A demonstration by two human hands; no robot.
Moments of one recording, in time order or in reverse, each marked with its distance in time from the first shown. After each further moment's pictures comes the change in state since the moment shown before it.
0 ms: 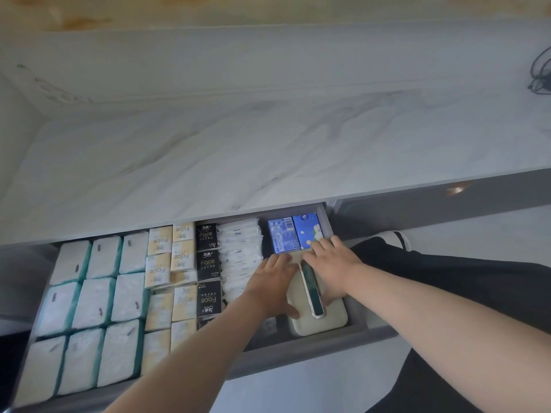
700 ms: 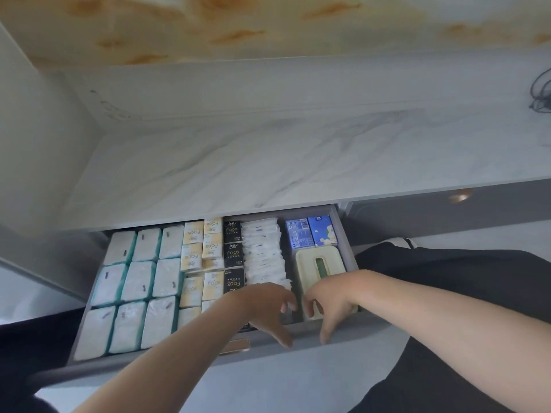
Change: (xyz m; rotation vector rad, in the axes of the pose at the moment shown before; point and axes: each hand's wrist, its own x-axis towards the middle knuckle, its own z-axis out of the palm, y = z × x) left_hand -0.095 -0.005 -0.043 -0.230 -0.426 0.048; right_hand -0.064 -0.057 -0.061 0.516 -0.438 -0.230
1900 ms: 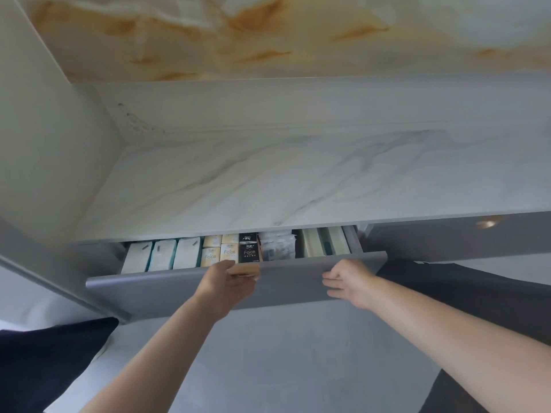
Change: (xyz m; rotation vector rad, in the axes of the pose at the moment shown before) left_hand -0.036 -0.083 -0.033 -2.068 0.687 -0.439; right_hand 0.049 0.026 -0.031 1.775 0.598 0.299
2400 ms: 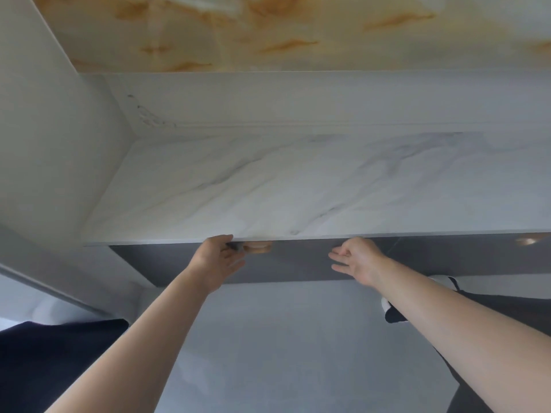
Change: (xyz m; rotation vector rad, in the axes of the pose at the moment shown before) left_hand 0.047 0.074 -0.010 0.056 -0.003 0.139; right_hand 0.049 -0.060 0.026 0.118 0.002 -0.087
